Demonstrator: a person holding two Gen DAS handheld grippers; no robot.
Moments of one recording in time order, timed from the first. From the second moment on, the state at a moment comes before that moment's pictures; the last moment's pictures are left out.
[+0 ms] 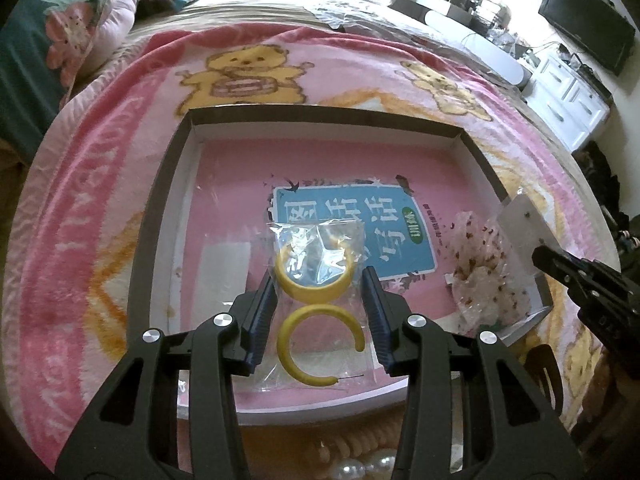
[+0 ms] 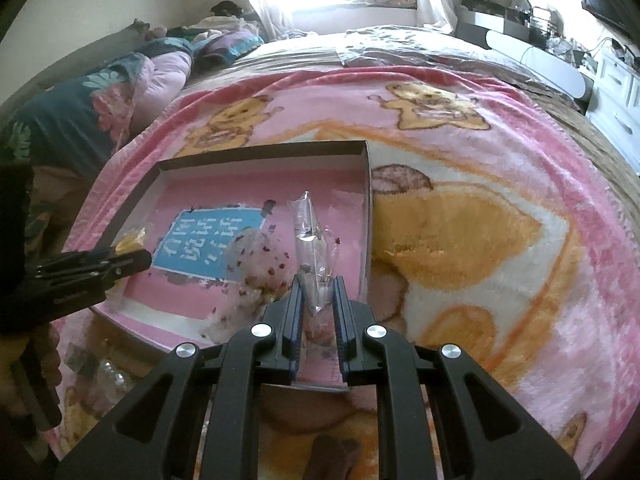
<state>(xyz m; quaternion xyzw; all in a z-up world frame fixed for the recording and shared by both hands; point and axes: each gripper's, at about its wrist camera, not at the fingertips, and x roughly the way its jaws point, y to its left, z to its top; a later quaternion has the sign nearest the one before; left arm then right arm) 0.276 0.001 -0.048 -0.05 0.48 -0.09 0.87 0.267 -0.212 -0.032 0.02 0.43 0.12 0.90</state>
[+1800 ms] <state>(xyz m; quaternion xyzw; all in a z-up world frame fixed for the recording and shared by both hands) 0.174 0.028 0.067 -0.08 0.38 -0.03 0.92 0.157 -0.253 0.078 0.08 0.30 0.13 0.94</state>
